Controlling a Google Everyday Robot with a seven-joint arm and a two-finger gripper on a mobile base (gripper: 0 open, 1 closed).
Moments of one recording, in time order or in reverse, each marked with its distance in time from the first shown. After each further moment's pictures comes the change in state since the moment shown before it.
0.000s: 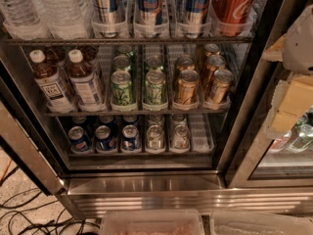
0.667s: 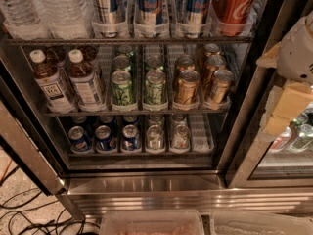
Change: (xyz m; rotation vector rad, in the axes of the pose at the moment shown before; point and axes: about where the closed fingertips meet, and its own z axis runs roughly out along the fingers) arm 0.002 -0.003 0.019 -0.016 -0.038 0.003
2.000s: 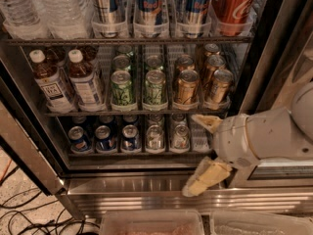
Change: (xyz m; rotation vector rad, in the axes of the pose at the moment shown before) arm -0.082 0.092 0.138 -0.052 -0.547 -0.029
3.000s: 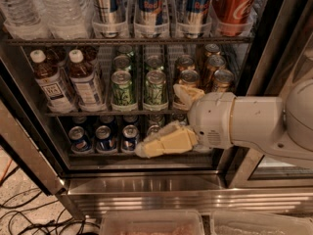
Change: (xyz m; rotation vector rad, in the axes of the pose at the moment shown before) arm -0.117 -0.025 -0.007 0.125 -0.404 0.237
